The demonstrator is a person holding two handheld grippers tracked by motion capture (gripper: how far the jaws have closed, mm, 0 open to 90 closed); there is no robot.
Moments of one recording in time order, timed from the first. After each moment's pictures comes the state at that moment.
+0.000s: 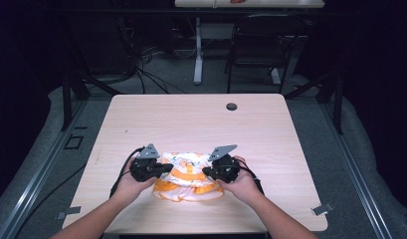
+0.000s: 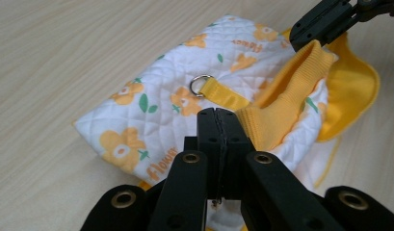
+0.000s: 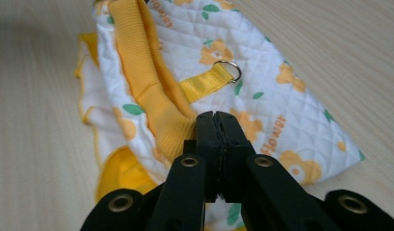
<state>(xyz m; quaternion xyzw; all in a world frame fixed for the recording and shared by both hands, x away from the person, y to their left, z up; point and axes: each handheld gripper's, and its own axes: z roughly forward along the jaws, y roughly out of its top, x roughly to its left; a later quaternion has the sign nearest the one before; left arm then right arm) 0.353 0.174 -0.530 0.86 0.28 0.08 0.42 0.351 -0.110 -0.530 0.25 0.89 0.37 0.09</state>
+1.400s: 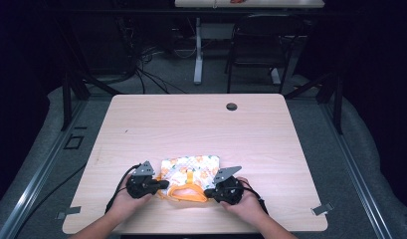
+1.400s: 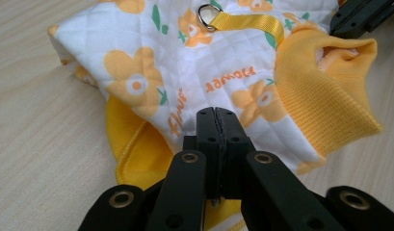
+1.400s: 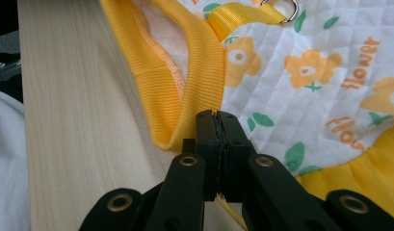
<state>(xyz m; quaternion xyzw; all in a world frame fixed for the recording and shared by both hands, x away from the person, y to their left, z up) 0.331 0.191 -0.576 0.86 0.30 0.05 0.41 0.311 -0.121 -0.572 0.25 0.89 0.38 0.03</state>
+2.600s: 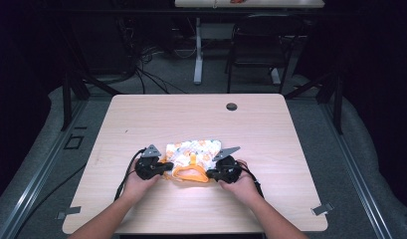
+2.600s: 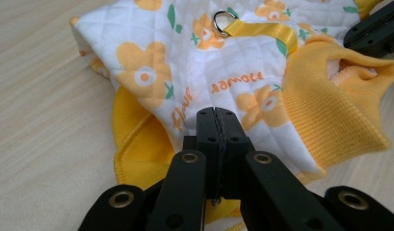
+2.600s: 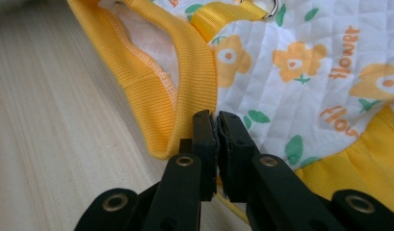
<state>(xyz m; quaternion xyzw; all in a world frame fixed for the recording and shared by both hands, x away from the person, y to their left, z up) 0.388 0.177 -0.579 0.83 0.35 0.09 0.42 0.369 -0.121 -0.568 0.31 0.88 0.36 0.06</state>
